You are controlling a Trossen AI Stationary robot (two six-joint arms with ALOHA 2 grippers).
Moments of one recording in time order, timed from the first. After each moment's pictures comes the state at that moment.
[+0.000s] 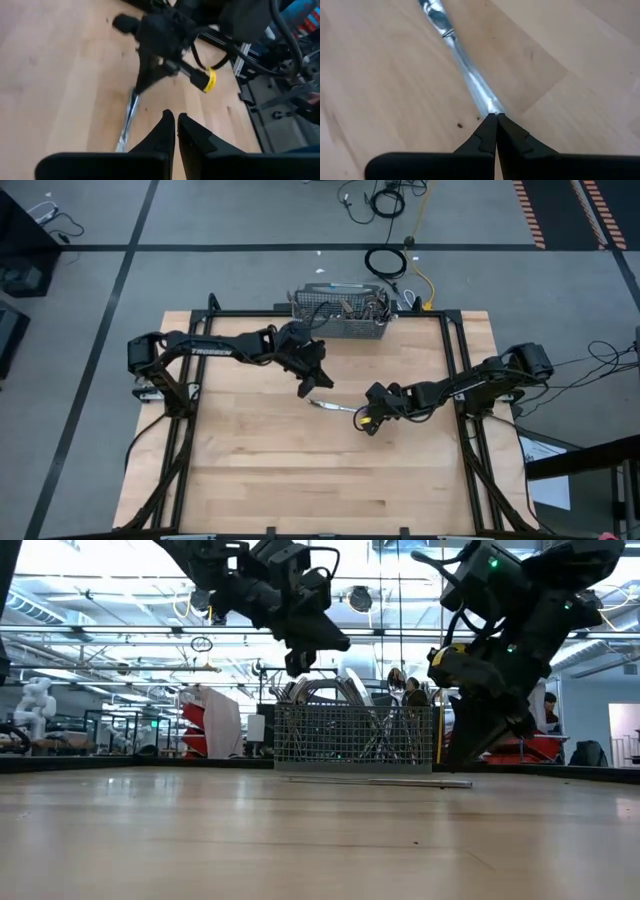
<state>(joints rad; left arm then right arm) 0.27 1.67 1.12 -0.07 0.59 -0.22 0.15 1.51 0.65 -0.17 0.23 0.87</state>
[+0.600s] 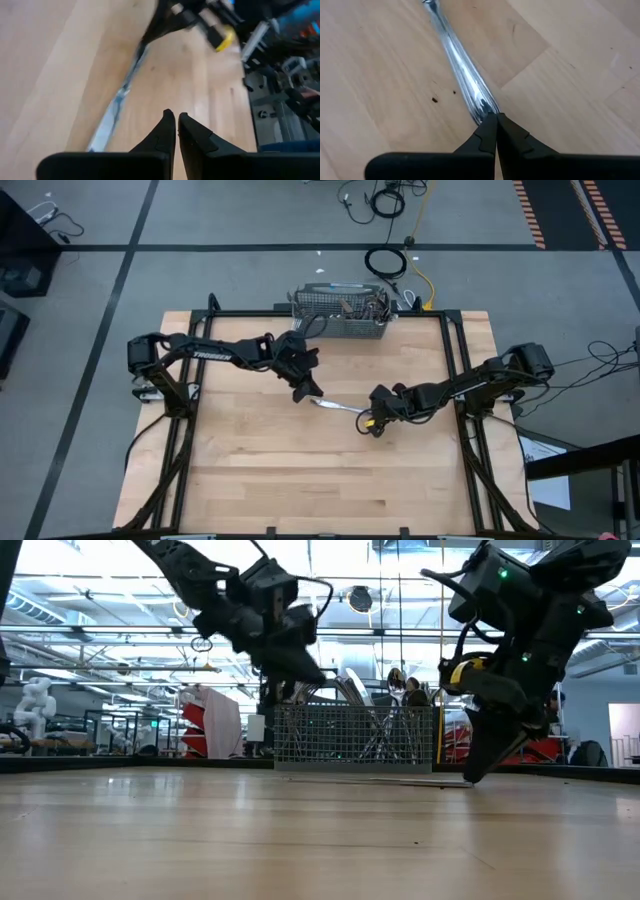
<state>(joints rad) 0.28 1.67 0.98 -0.04 0.62 -0.34 0.16 1.51 0.63 -0.25 0.24 0.86</state>
